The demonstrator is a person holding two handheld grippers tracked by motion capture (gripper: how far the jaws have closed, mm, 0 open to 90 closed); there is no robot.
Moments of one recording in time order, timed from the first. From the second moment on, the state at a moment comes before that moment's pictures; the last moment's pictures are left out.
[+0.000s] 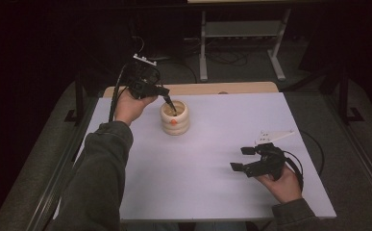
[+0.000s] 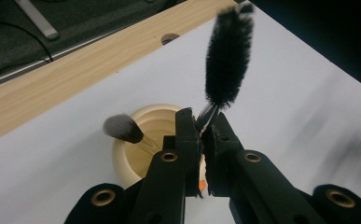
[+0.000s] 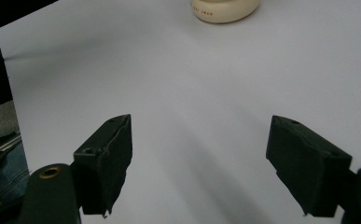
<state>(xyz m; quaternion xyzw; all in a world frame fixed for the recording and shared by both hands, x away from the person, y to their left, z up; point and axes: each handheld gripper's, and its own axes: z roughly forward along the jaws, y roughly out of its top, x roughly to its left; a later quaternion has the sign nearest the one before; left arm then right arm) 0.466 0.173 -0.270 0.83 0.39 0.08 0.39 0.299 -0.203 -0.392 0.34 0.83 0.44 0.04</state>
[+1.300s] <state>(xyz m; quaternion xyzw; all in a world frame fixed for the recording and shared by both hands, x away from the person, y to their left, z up) 0.486 0.153 -0.306 0.82 0.43 0.09 0.36 0.300 -0.206 -0.392 0.34 0.83 0.45 0.04</state>
